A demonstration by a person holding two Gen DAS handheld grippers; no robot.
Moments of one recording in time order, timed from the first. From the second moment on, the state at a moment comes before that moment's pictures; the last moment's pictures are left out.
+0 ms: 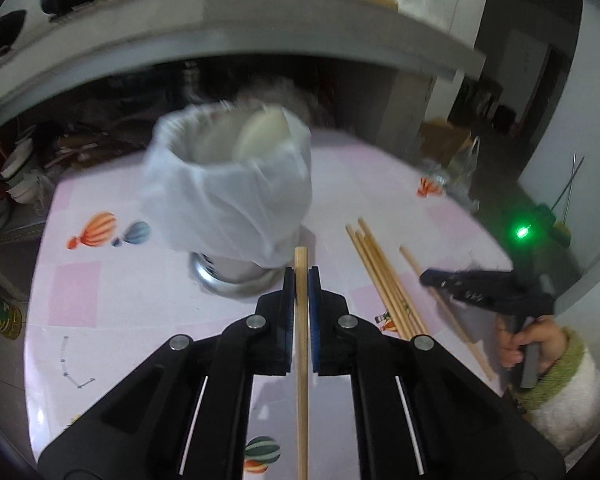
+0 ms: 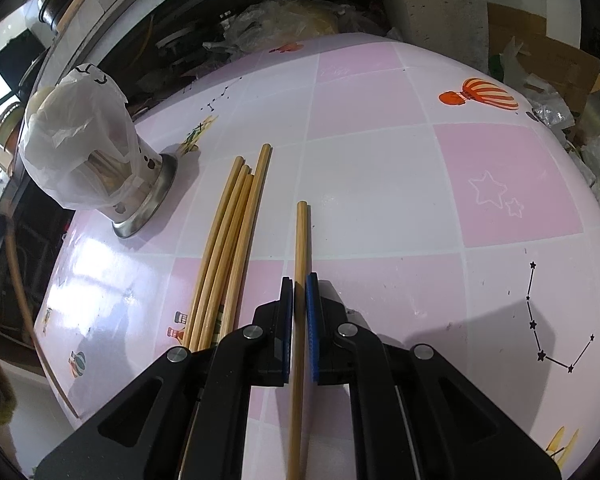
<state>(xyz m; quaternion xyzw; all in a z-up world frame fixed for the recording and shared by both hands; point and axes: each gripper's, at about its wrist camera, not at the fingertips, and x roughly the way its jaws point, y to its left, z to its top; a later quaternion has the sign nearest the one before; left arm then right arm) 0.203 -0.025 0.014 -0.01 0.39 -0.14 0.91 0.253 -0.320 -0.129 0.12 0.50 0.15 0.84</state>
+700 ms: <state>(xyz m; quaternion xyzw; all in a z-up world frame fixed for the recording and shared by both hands) 0.155 0.030 0.047 -0.05 0.34 -0.12 0.93 0.290 -0.276 -0.119 -0.03 0.52 0.13 0.84</state>
